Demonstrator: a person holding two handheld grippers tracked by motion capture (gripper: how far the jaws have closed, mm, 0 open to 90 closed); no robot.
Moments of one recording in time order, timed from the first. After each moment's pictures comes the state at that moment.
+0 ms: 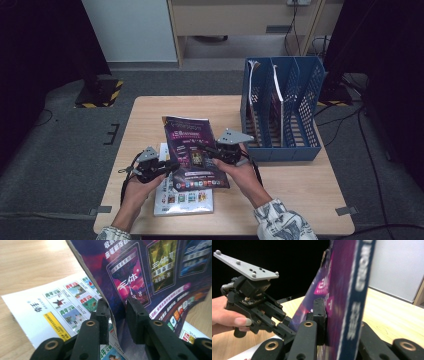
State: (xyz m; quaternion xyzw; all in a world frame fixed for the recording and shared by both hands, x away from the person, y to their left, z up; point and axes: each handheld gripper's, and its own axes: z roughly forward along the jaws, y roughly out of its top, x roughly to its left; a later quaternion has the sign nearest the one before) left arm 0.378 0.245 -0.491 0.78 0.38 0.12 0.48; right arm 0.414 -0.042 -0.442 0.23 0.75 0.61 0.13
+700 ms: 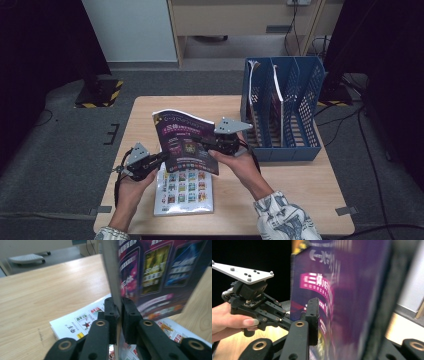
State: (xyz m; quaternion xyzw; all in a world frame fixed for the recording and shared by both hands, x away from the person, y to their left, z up) left arm 0.368 0.259 -0.465 0.75 0.37 0.22 0.50; right arm 0.419 -0.034 -0.399 0.19 0.75 0.62 0.13
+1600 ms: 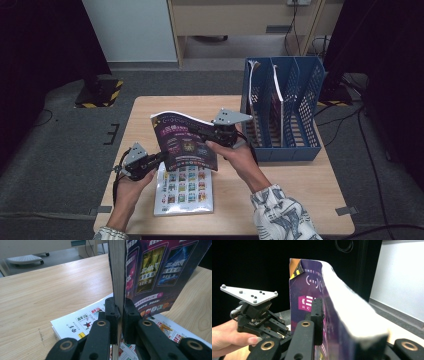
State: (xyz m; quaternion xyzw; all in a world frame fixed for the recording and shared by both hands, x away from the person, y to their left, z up) left arm 0.371 0.263 -0.467 0.75 0.35 0.21 0.51; right arm 0.429 -0.029 -0.378 0.18 0.73 0.65 0.11
